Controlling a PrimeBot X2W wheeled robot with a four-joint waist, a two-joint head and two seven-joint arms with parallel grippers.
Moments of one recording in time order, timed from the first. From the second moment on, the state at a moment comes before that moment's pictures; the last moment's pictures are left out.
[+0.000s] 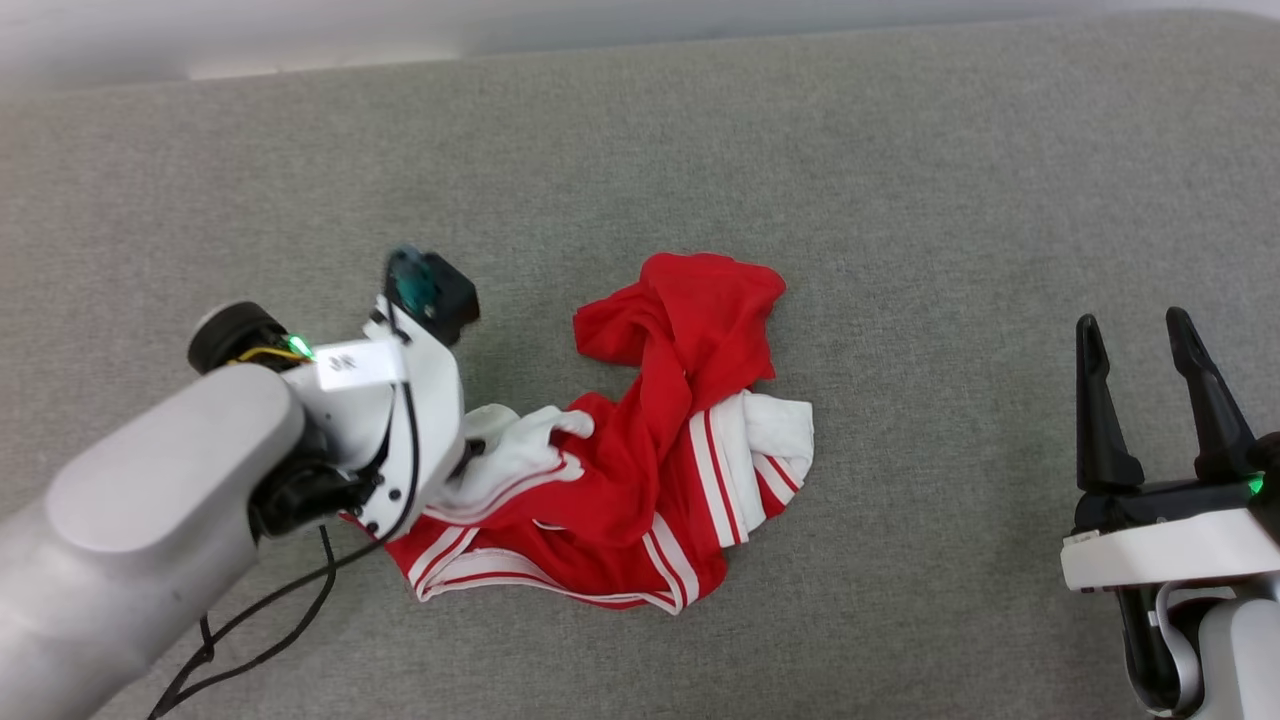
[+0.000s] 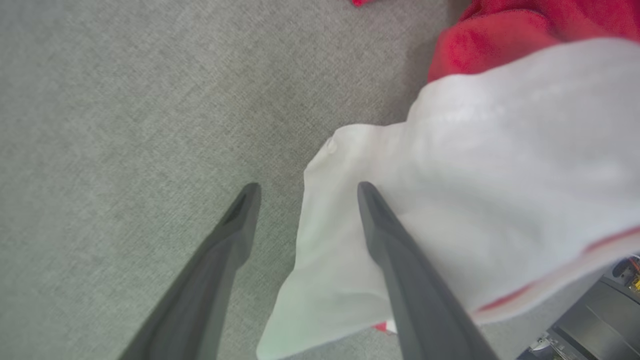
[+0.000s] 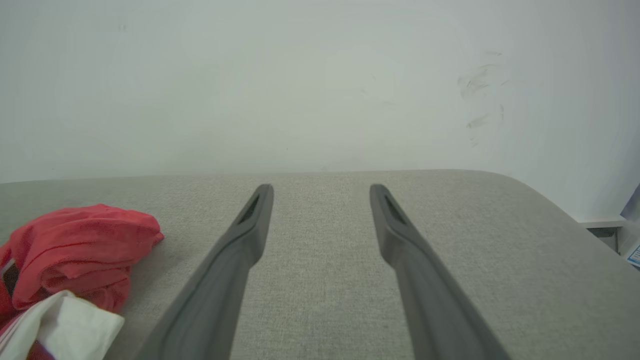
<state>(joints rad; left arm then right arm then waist) -0.96 0.73 -1.12 0.21 -0.98 -0.10 0.70 -0.17 -0.11 -0.09 0.05 0.16 0.13 -0.26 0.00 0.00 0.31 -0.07</state>
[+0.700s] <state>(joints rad) -1.00 0.68 -1.20 0.29 -0.98 -0.13 0.60 -0.19 -0.10 -0.10 0.05 0.15 0.13 -0.26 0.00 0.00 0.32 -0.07</state>
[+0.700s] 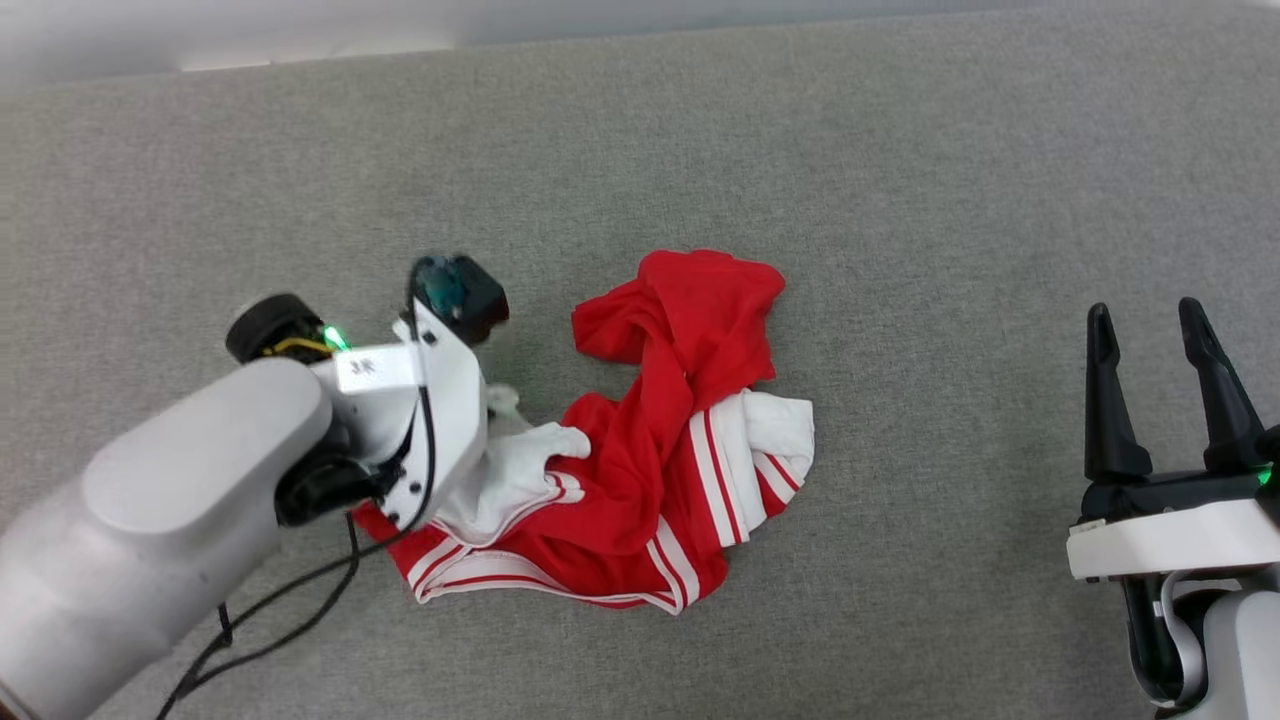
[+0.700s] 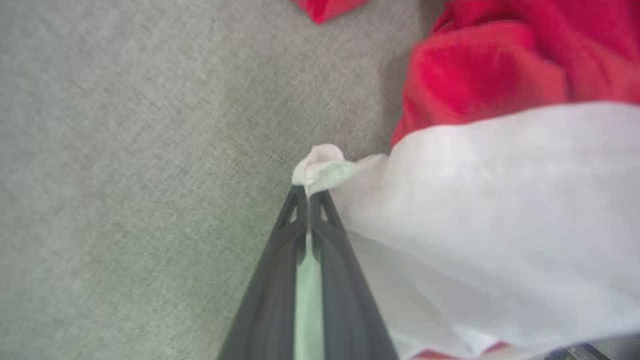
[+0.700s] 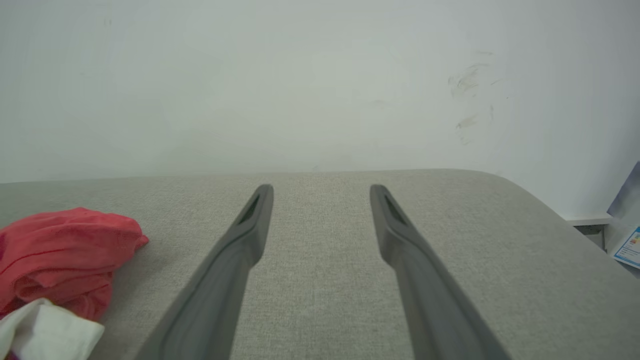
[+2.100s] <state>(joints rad) -0.82 0.74 -0.94 0.63 -0.94 0.12 -0.25 -0.23 -0.24 -0.05 0.00 0.13 0.13 -0.26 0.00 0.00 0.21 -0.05</state>
